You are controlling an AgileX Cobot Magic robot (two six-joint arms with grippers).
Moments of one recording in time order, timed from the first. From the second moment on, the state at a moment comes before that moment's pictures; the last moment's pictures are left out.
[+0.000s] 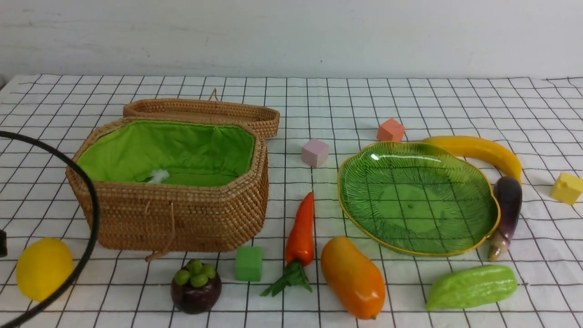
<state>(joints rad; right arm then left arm) 0.44 0.69 -1.02 0.18 1.04 -0.08 0.00 0.96 -0.86 0.18 1.08 -0.41</state>
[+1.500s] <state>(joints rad) 0.44 0.41 -1.04 0.48 1.14 -0.41 0.14 1.60 -0.87 0.21 0.48 -0.34</state>
